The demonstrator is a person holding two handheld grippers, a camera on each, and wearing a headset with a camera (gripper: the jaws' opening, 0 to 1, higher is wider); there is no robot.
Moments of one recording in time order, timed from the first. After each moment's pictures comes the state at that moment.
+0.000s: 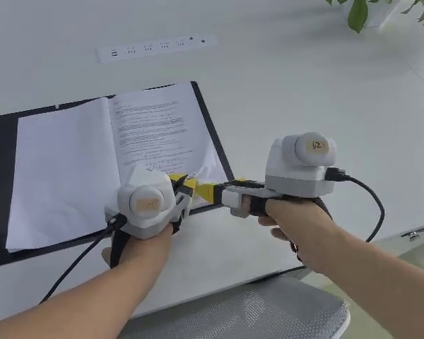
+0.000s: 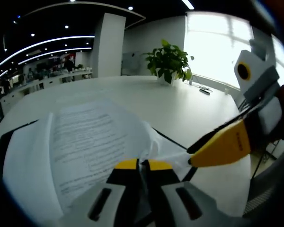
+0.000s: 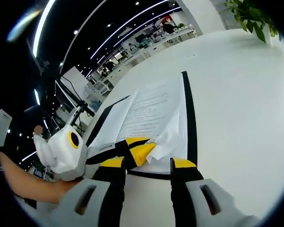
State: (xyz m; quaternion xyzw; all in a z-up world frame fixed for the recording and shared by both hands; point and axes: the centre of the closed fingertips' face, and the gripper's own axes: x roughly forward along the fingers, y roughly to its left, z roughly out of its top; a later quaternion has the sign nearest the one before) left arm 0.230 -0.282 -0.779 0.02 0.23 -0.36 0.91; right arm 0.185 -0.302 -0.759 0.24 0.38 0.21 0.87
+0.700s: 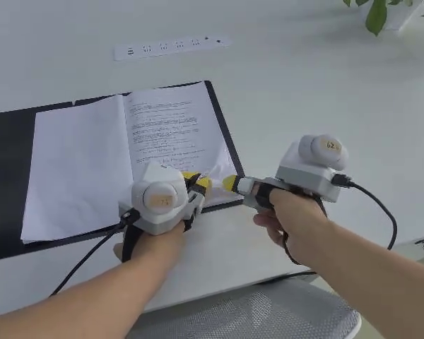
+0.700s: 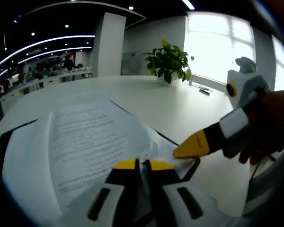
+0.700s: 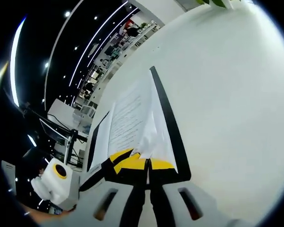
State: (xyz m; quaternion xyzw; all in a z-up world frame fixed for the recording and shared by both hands) left arm 0.228 -0.284 -0.778 0.02 0.23 -0.36 0.91; right arm 0.202 -0.319 -0.775 0.37 0.38 0.11 0.84
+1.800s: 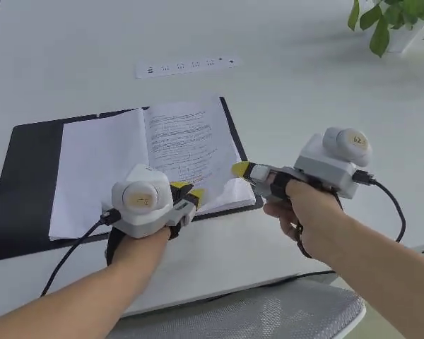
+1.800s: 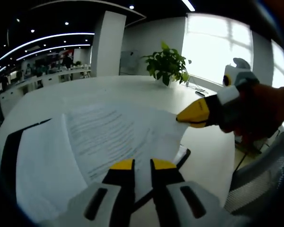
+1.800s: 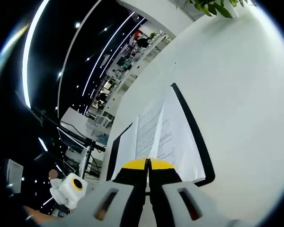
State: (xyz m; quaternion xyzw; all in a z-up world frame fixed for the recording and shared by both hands) left arm 0.204 -0.238 -0.743 0.01 0.24 -0.37 0.90; right arm 0.200 -0.299 -0.703 0.40 0.31 0.16 0.85
